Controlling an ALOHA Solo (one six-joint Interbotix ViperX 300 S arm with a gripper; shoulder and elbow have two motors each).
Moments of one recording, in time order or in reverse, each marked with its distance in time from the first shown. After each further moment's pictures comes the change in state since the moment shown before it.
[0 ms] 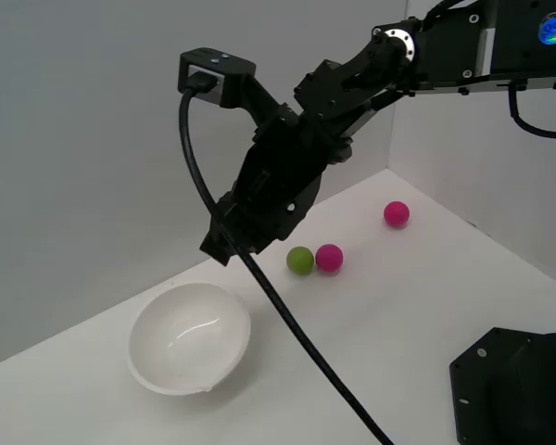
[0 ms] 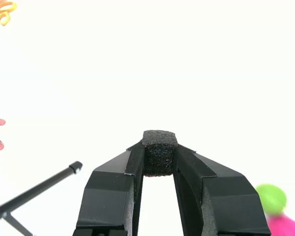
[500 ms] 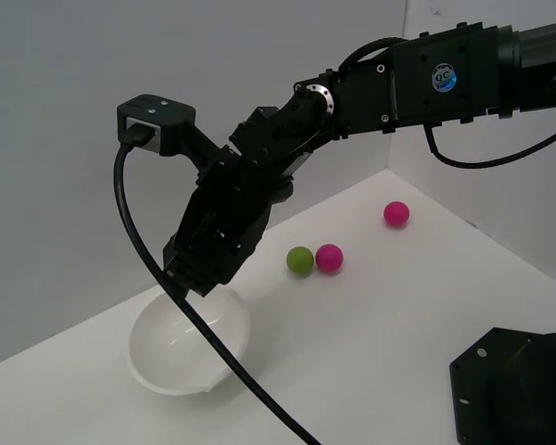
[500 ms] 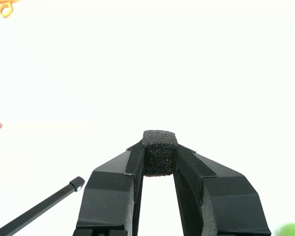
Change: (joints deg) arm -5.7 -7.7 -7.6 -2.1 -2.1 -0.1 -6.1 0.0
